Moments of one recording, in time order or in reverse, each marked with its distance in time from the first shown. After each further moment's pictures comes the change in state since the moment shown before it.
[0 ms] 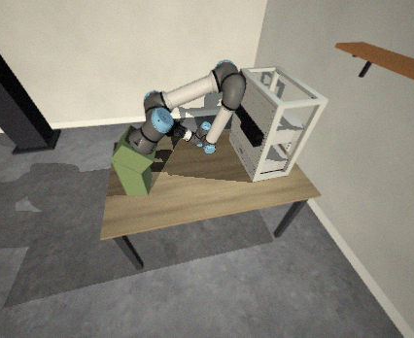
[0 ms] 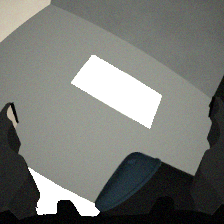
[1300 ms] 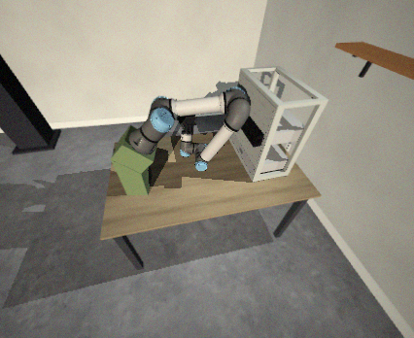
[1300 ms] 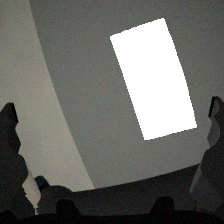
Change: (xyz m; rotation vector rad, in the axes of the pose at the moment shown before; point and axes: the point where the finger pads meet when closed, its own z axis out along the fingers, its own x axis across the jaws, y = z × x) arm -0.112 0.205 -0.112 -0.596 -0.984 -0.289
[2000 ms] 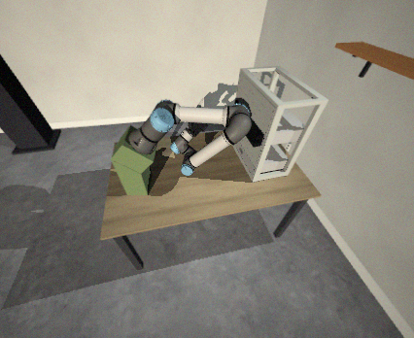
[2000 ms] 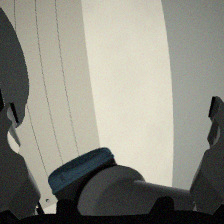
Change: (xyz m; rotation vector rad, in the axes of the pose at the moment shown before) arm -0.113 0.087 -0.027 -0.233 -0.621 0.020
